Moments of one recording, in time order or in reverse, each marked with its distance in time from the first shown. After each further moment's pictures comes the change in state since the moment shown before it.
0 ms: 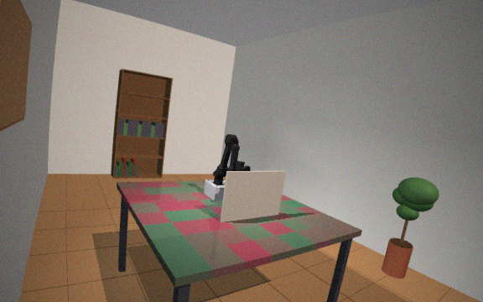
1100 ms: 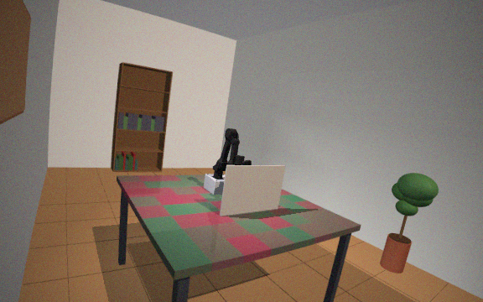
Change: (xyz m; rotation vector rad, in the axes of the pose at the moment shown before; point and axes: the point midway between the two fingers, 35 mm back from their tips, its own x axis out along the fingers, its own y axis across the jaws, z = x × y) arm 0.000 -0.001 0.000 -0.122 -0.001 -0.002
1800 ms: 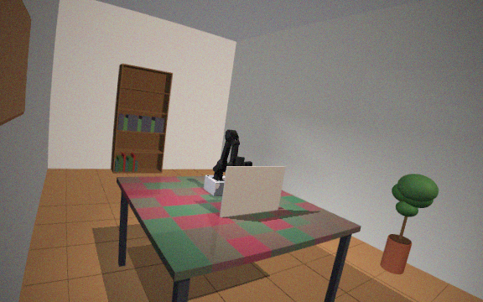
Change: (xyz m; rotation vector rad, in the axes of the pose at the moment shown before) arm 0.000 -0.001 0.000 -0.109 -0.001 -0.001
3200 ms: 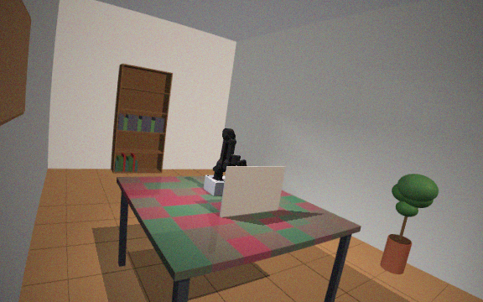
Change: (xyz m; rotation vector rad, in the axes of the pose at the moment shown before) arm -0.053 -0.004 -0.001 0.178 -0.006 -0.019
